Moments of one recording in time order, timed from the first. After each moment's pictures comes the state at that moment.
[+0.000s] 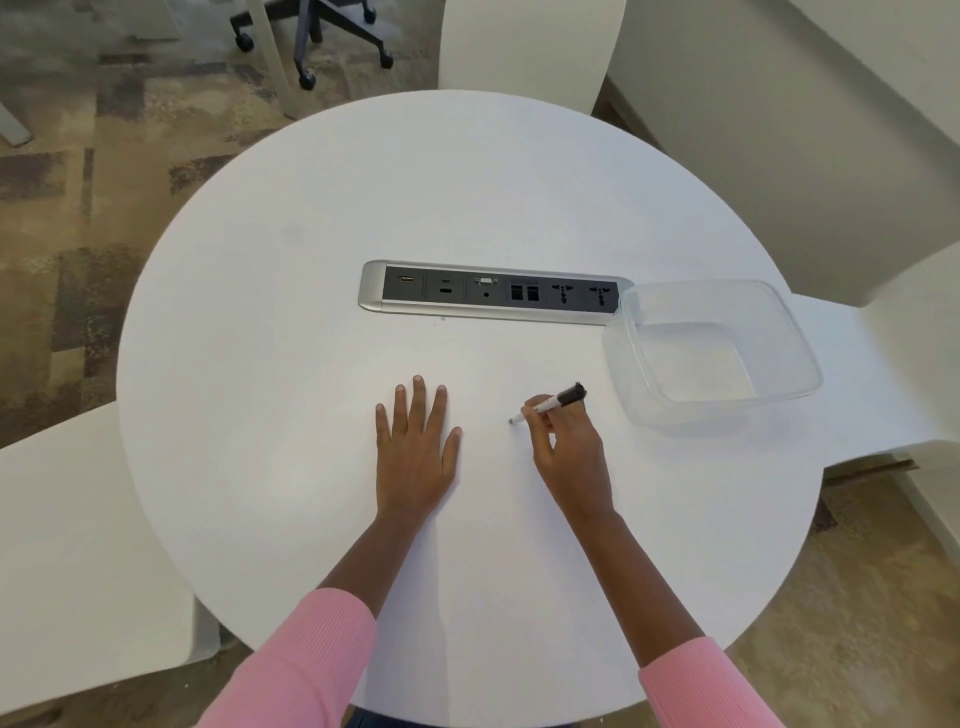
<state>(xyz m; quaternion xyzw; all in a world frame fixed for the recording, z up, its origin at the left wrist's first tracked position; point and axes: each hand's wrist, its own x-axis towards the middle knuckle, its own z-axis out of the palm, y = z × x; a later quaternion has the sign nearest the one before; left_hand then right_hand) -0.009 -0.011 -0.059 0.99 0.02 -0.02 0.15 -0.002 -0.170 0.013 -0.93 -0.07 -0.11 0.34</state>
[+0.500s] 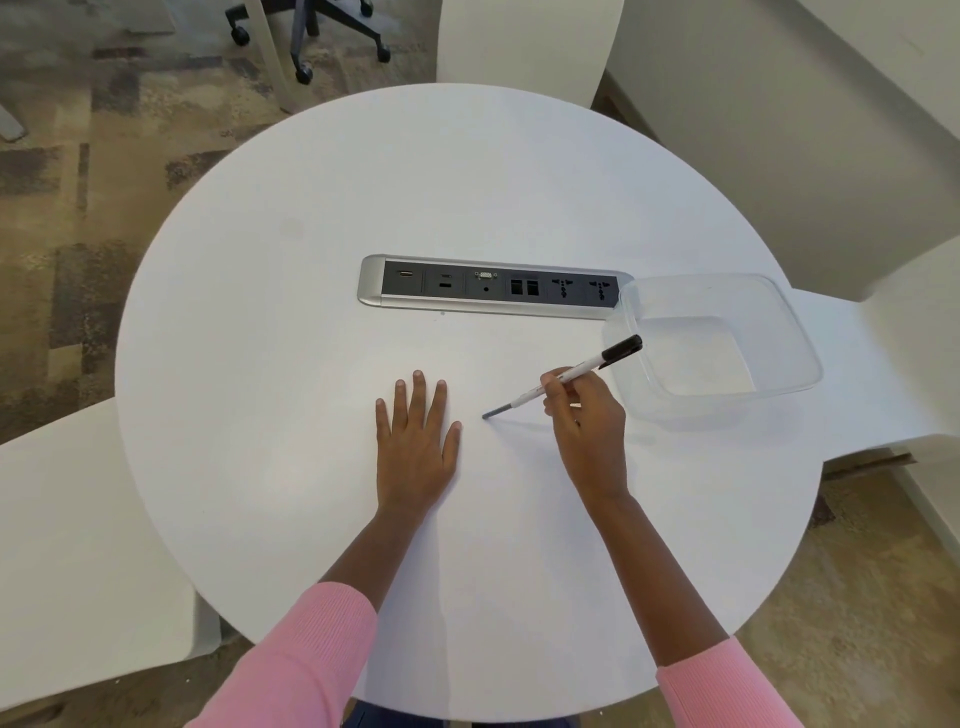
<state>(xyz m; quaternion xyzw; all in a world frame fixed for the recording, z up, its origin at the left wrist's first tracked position) -0.009 -0.012 -0.058 0.99 0.02 -0.02 0.16 0.008 -0.171 0.036 -0.86 0.04 -0.10 0.49</state>
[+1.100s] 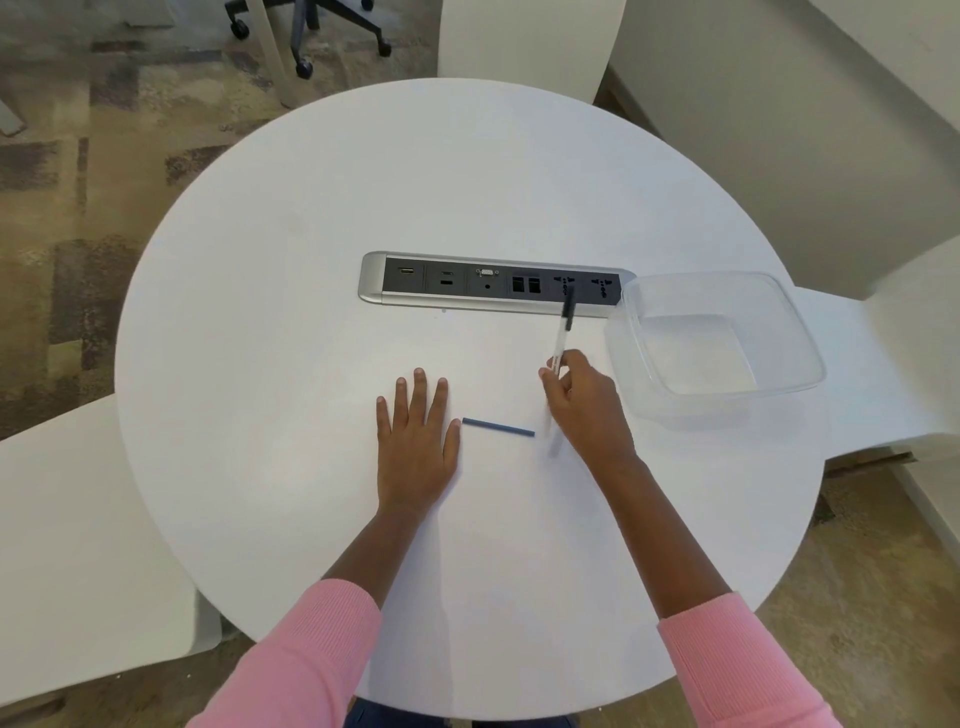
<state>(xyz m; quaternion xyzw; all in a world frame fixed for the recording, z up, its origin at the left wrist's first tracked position) -0.010 -0.013 -0.057 0.99 0.02 -0.01 0.17 0.037 -0.181 0.033 -0.93 0.03 0.03 0.36</state>
